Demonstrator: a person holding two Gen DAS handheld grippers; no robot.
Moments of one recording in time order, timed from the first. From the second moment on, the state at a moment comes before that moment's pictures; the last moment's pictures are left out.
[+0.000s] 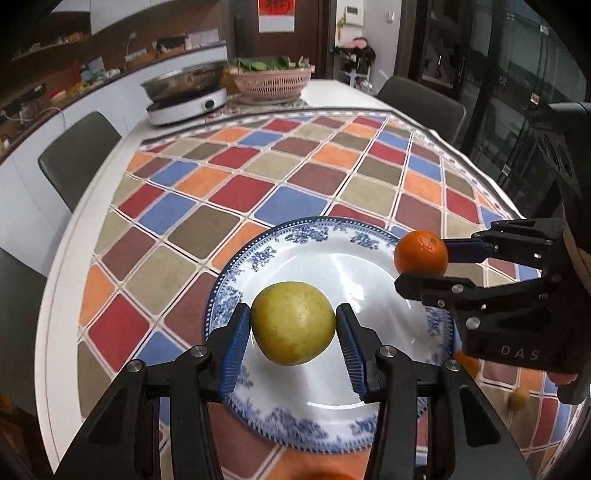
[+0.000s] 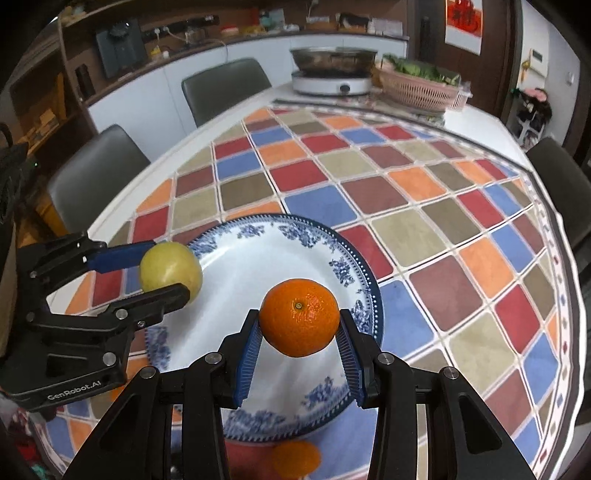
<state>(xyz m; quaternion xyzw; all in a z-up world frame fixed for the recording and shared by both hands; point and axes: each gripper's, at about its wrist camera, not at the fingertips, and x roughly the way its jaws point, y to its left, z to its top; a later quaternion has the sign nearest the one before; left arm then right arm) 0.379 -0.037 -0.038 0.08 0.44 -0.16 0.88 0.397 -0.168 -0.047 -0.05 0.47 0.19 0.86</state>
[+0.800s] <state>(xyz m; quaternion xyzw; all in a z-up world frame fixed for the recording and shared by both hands) 0.407 -0.027 -0.034 0.06 0.46 -0.13 0.88 0.430 -0.162 -0.068 -0.03 0.49 0.19 0.85</state>
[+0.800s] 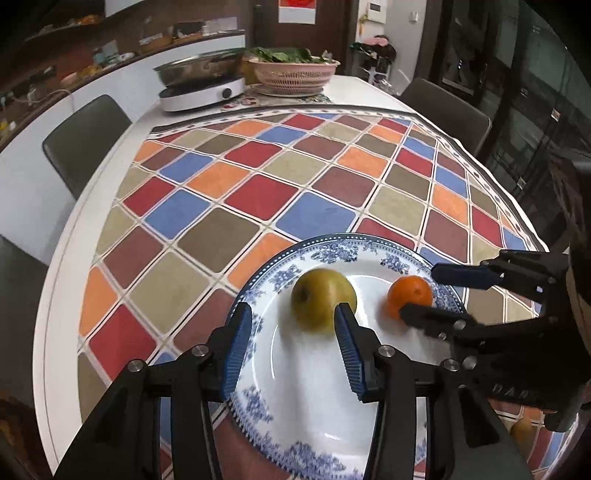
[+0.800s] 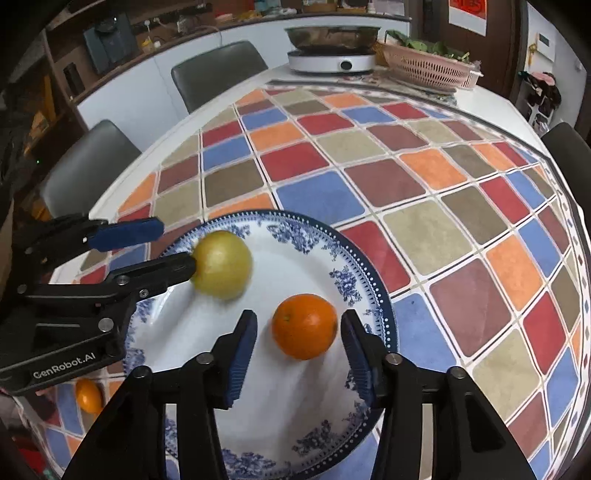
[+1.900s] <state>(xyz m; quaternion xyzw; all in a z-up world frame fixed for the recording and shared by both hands) 0.191 -0.049 0.062 0.06 0.30 -0.10 0.95 0.234 -0.209 0.046 -0.06 0.31 0.17 0.93</state>
